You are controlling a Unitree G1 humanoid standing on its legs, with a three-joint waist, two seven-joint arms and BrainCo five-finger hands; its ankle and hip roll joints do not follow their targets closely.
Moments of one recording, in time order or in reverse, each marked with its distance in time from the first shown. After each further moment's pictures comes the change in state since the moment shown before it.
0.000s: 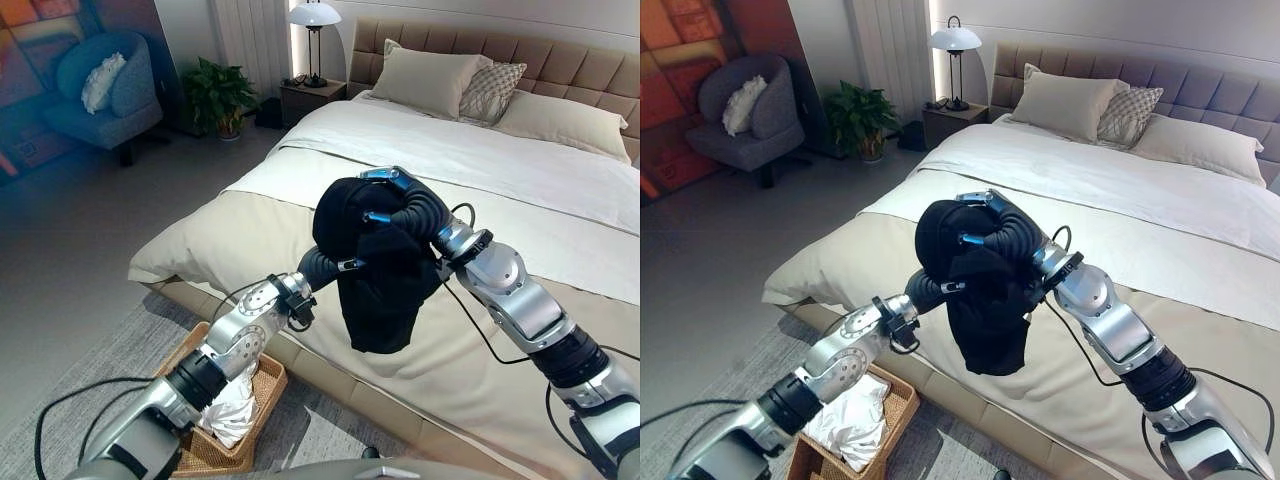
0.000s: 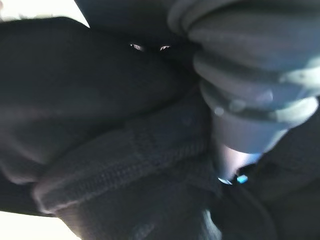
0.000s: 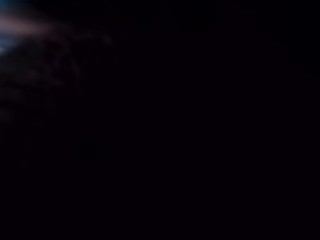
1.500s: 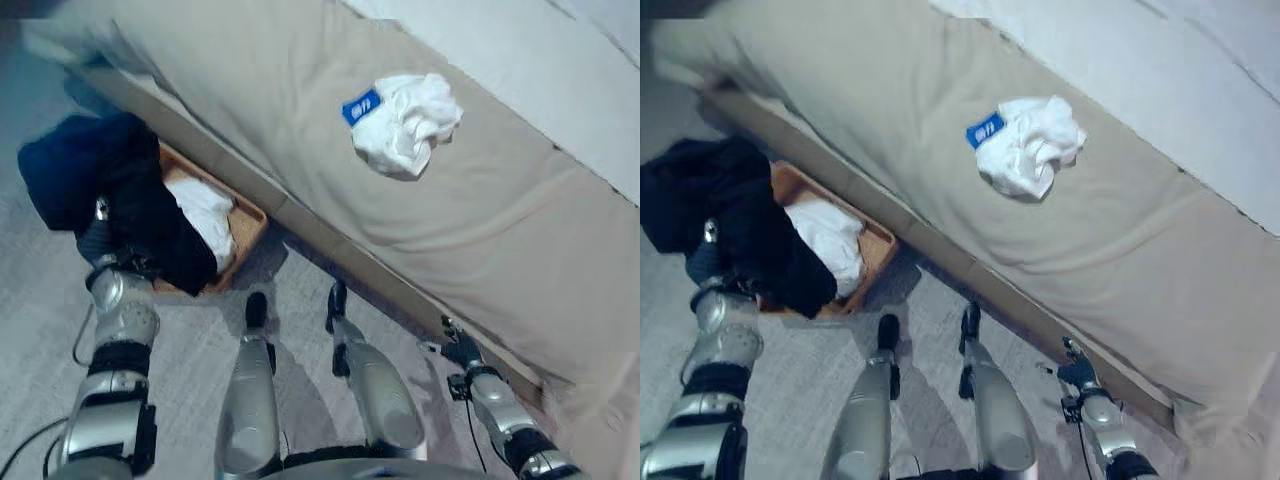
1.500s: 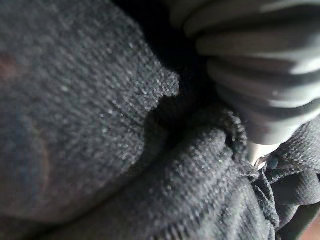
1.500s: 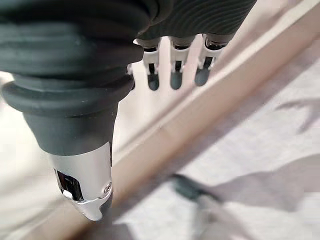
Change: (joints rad) left arm -0.176 0.166 0.718 0.646 0.083 -0.313 0.583; right arm 0.356 0.346 -0.227 1.044 -0.187 0.000 -0.261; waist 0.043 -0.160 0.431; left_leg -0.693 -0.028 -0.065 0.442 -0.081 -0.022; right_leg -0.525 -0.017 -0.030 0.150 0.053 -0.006
